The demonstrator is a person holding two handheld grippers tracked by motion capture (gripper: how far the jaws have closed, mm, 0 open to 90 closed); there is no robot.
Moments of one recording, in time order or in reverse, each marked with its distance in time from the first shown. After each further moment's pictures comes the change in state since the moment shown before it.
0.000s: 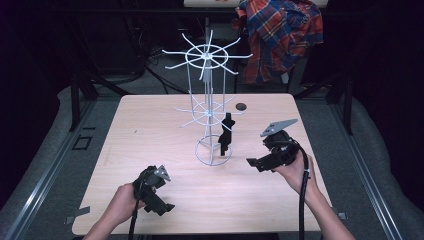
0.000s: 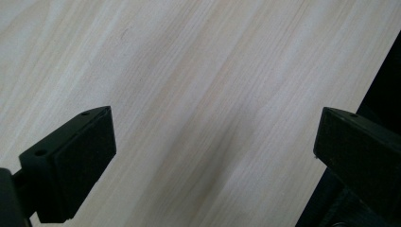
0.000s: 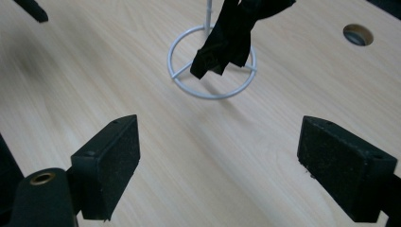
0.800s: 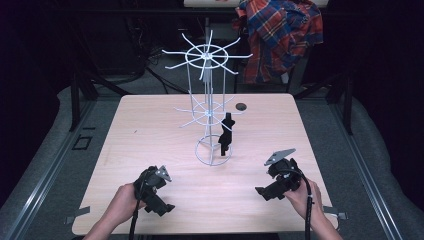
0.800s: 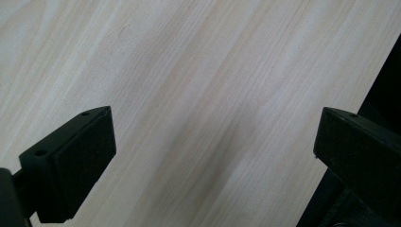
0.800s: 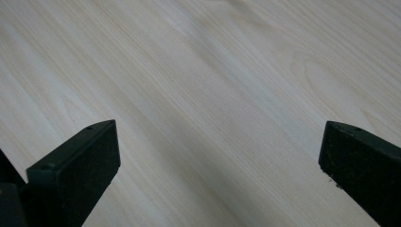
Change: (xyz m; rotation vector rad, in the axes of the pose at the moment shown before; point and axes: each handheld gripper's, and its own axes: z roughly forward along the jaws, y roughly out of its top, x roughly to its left) left arm -0.001 0.001 0.002 0.016 0.004 0.008; right arm 0.009 -0.073 0.033 0.152 -0.026 0.022
